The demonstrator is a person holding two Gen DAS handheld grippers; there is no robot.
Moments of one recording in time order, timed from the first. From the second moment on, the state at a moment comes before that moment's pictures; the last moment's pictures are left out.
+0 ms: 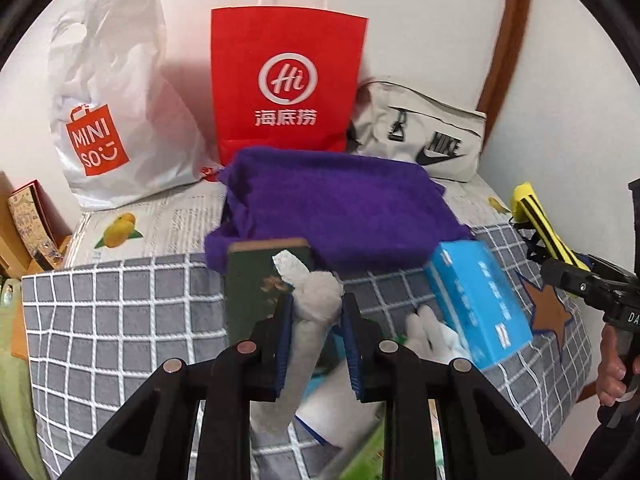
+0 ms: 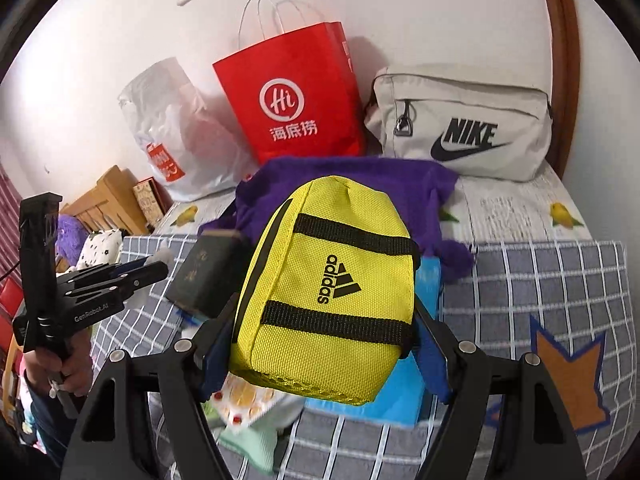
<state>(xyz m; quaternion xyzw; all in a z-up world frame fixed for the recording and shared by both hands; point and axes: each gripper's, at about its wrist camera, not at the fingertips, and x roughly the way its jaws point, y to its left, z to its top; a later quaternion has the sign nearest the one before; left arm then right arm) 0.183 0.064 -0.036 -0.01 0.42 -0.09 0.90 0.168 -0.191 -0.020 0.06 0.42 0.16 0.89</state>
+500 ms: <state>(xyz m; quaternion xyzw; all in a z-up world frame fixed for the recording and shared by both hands) 0.278 0.081 -0.032 -0.02 0.43 -0.04 0.90 0.262 -0.178 -0.021 0.02 0.42 0.14 0.89</state>
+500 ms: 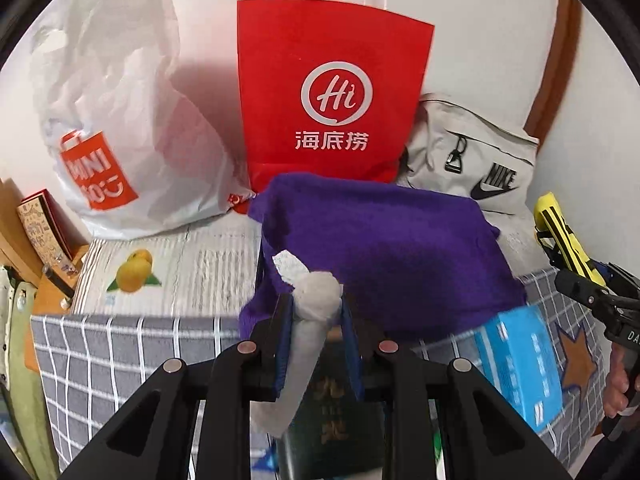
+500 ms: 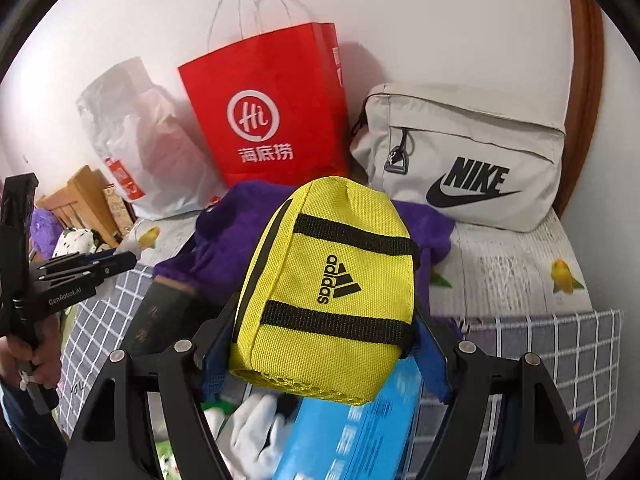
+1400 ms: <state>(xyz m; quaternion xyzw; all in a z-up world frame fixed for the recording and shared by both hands) 0.424 0.060 -0.086 -0.05 0.50 -0.05 0.86 0.393 -0.169 -0.091 -0.02 0.50 0.12 0.86</state>
